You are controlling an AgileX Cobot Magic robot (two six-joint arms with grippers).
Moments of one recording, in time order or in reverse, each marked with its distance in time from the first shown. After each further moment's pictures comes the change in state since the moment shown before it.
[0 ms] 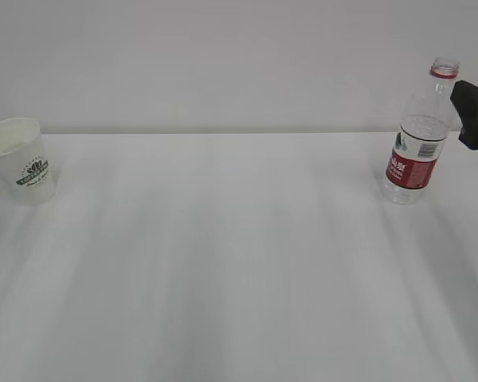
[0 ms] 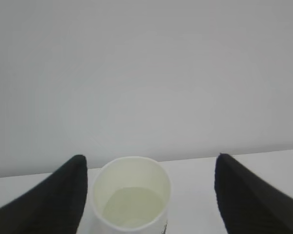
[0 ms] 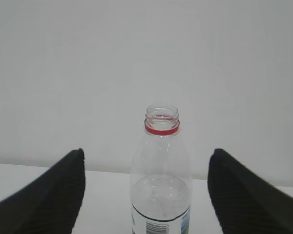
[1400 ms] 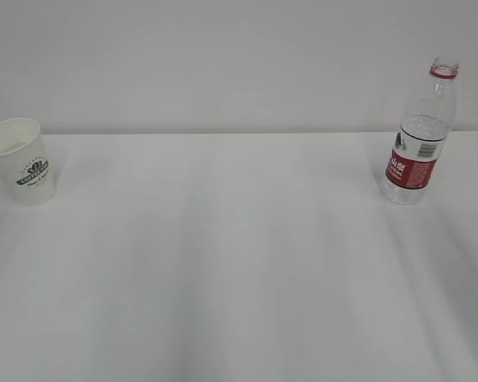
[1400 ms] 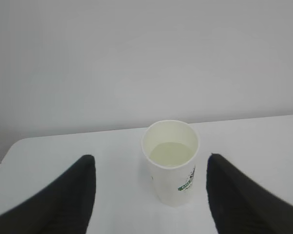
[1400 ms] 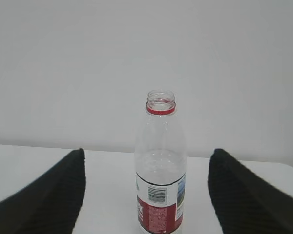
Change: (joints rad) left arm 0.000 -0.575 0.006 -0.008 0.723 0.002; right arm 0.000 -0.263 0.068 -0.025 0.252 0.039
